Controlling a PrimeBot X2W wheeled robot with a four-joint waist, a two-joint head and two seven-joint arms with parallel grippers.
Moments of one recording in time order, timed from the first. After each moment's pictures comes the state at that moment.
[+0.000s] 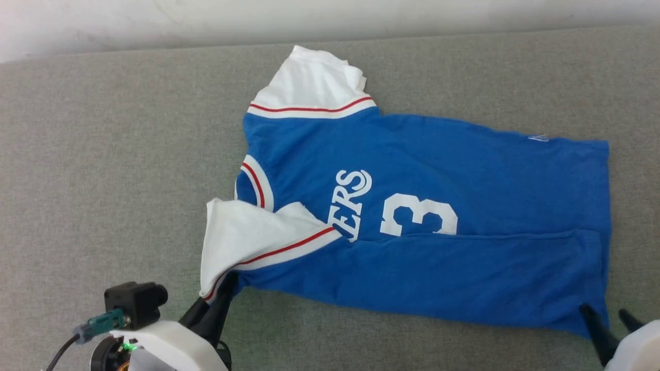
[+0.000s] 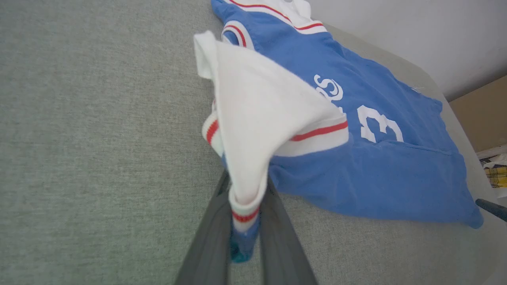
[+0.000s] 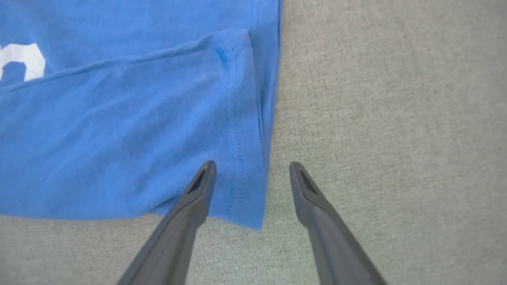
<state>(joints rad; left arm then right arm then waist) 0.10 0.51 -0.38 -0.32 -0.78 0.26 0.15 0.21 -0.05 -0.33 -0.31 0.30 0.13 0.68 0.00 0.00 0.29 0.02</state>
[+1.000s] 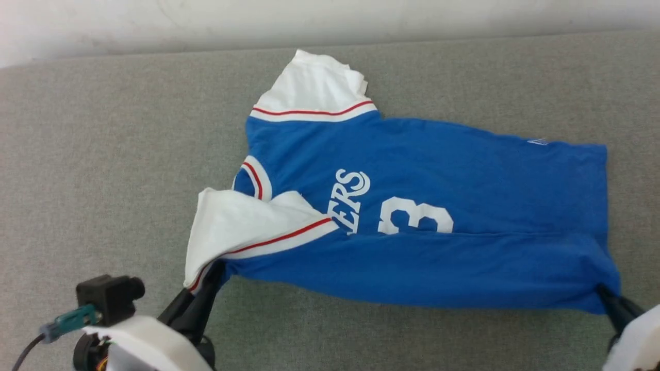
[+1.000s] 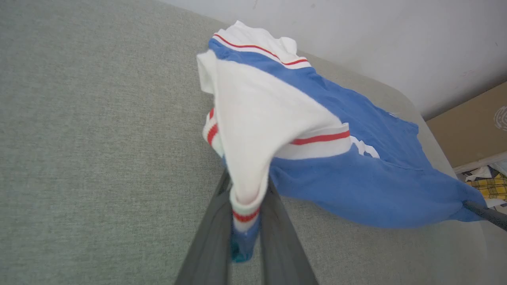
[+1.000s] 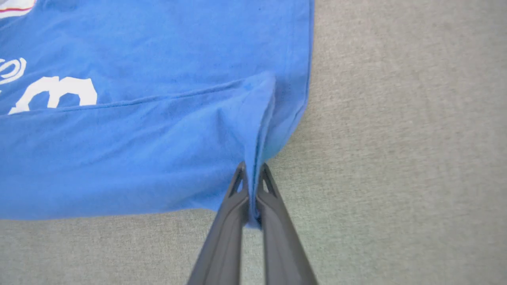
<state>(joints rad) 0.09 0.54 -0.34 -0.37 -0.84 0.23 0.14 0.18 -0.06 -0.30 -0.35 0.34 0.13 0.72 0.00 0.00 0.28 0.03</state>
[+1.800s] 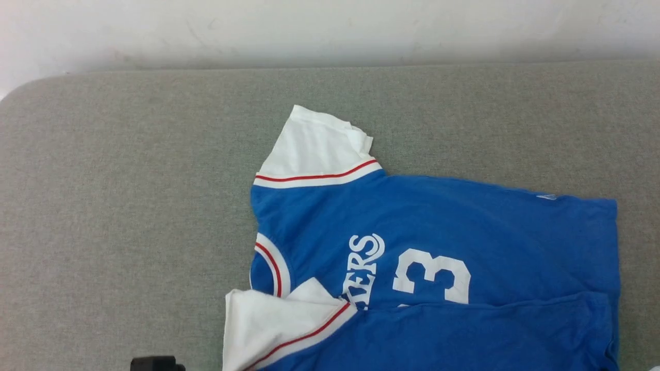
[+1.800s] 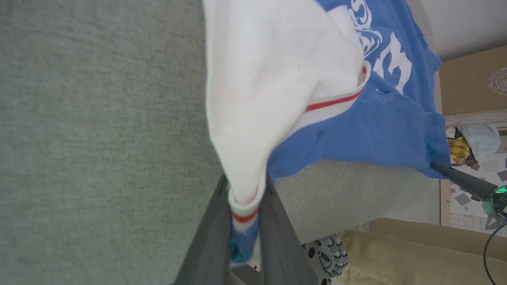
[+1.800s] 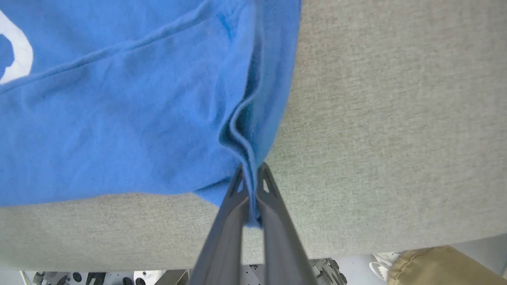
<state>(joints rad) 0.31 0.55 -0.43 -0.29 -1.00 0.16 0.25 0.37 -0.06 -0.34 -0.34 0.36 0.13 0.85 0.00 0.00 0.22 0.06</state>
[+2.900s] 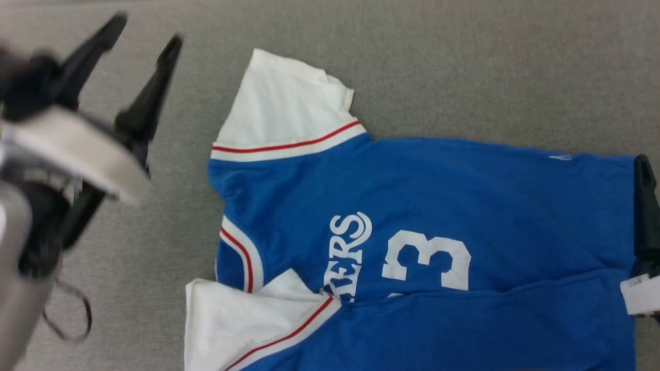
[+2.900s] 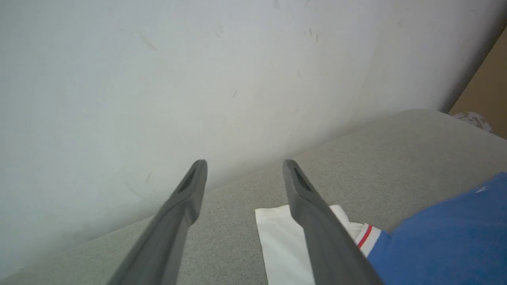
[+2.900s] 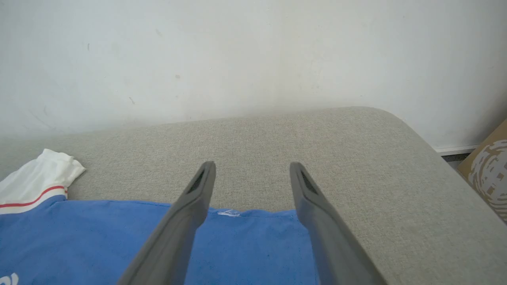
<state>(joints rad) -0.56 0.72 -0.32 -0.28 -0.66 0.05 0.22 0.01 -0.05 -0.27 -0.48 0.24 0.13 0.27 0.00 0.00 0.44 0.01</state>
